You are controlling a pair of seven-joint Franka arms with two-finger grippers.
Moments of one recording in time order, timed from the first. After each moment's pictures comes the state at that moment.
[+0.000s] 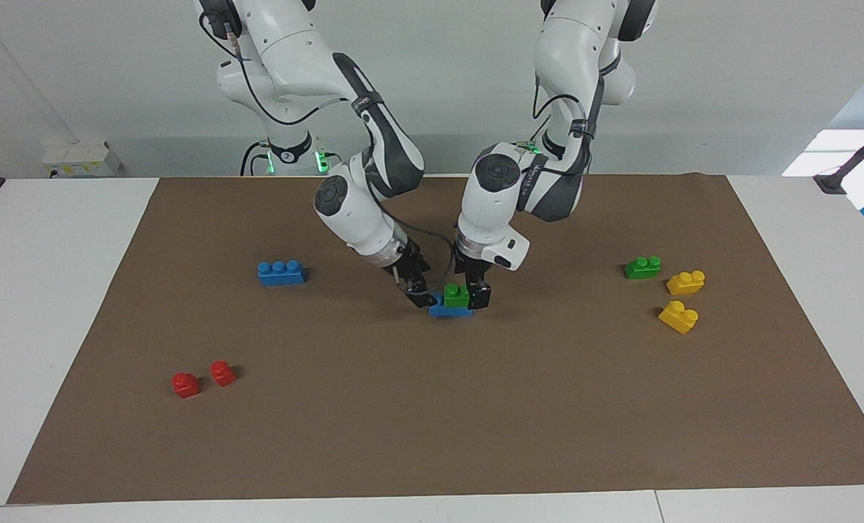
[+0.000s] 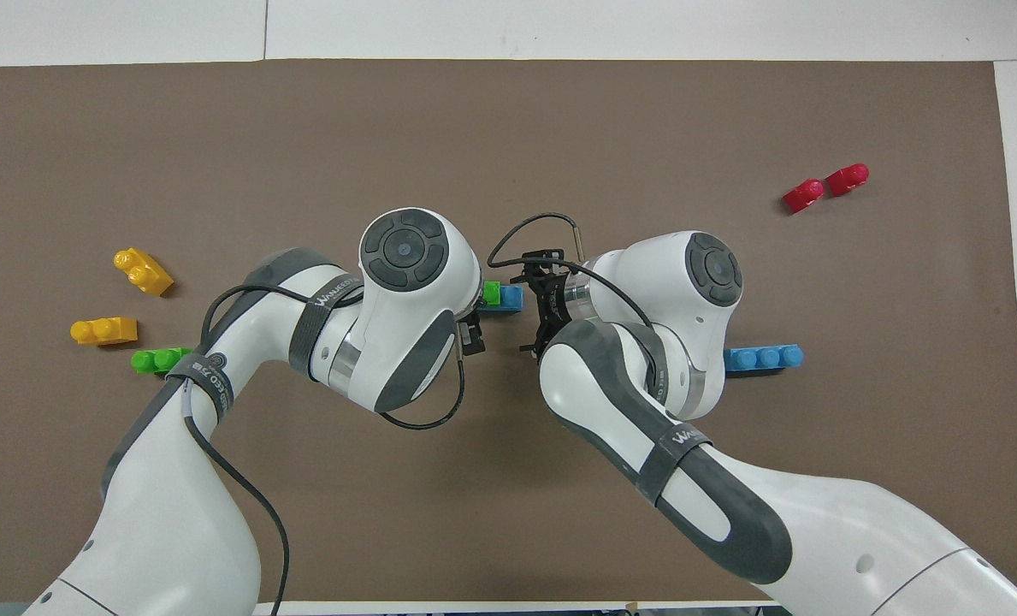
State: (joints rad) left arm -0.55 0.35 -0.08 -1.81 -0.03 2.23 -2.35; right arm 0.32 0.35 0.20 -1.98 0.63 2.48 1.46
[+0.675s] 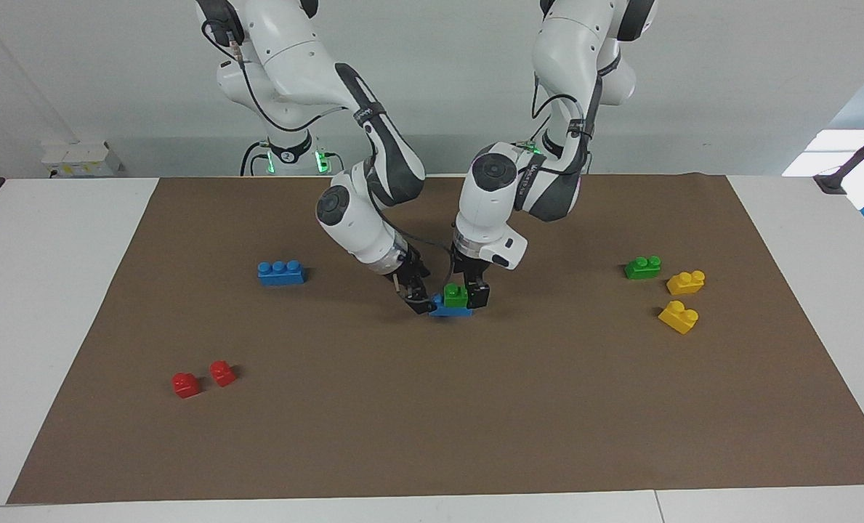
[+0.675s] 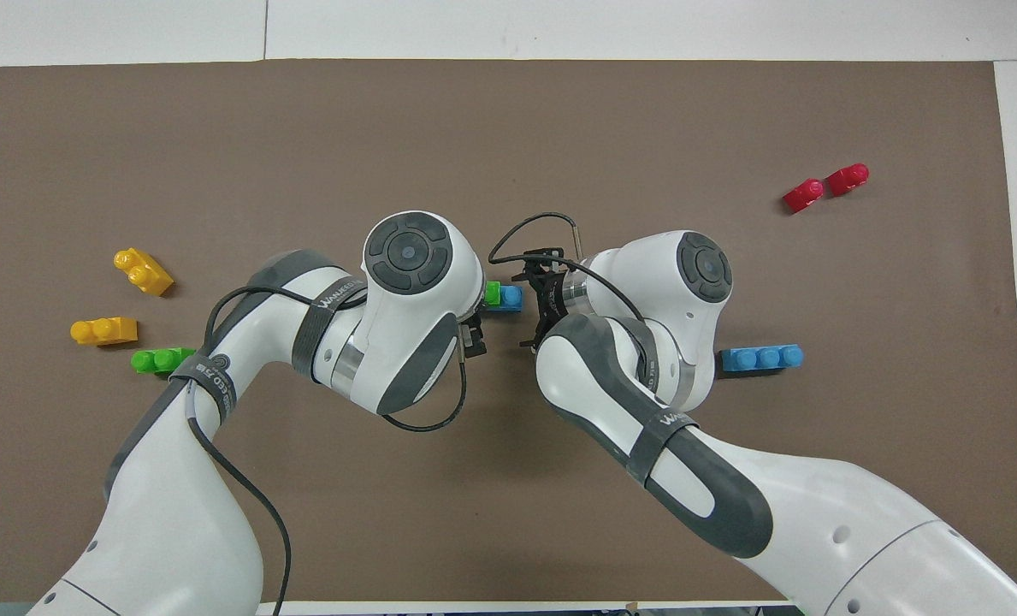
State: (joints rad) left arm -0.56 0.35 -0.08 -1.82 -0.03 2.23 -2.36; right arm 0.32 0.41 0.20 -1.96 0.63 2.52 1.46
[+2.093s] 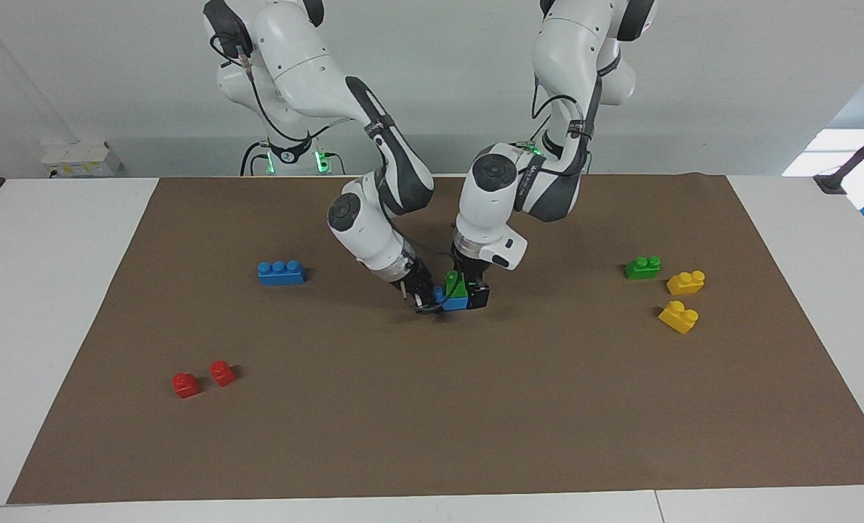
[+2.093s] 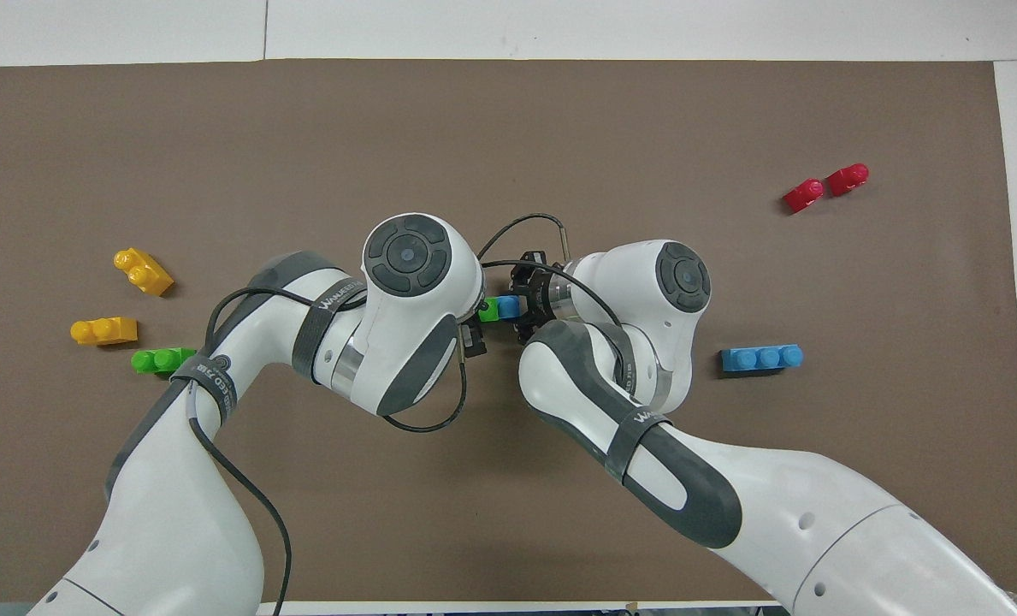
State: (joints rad) left arm -0.56 0.35 -0.08 -1.83 -0.03 2.25 -2.36; right arm 0.35 0.45 0.20 -1.94 0.63 2.60 1.45
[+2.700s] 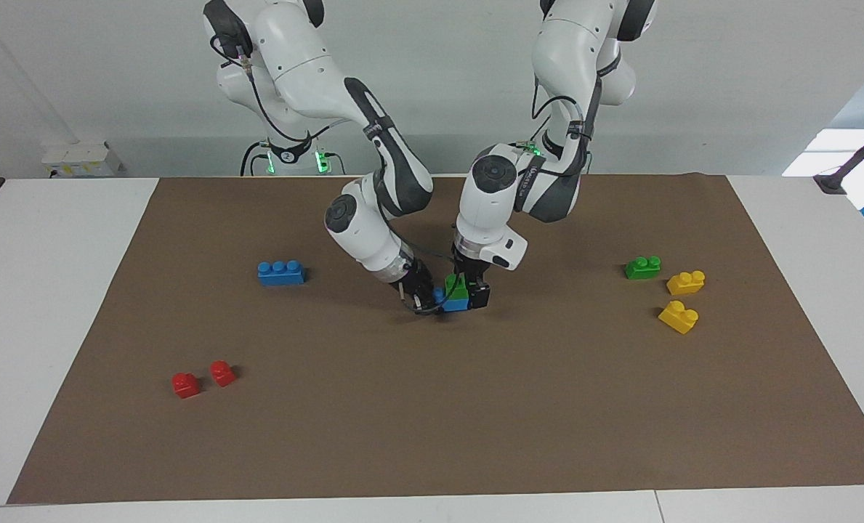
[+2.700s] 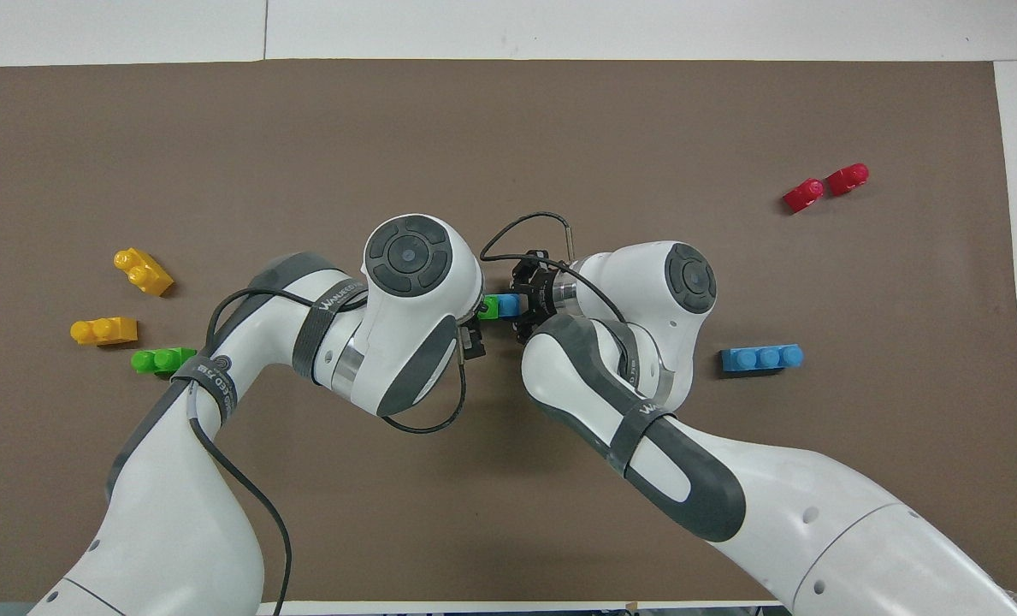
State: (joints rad) left arm -0.56 0.35 -0.08 -1.83 -0.03 2.24 -2.36; right arm 0.35 0.46 0.20 -1.95 0.70 2.61 1.44
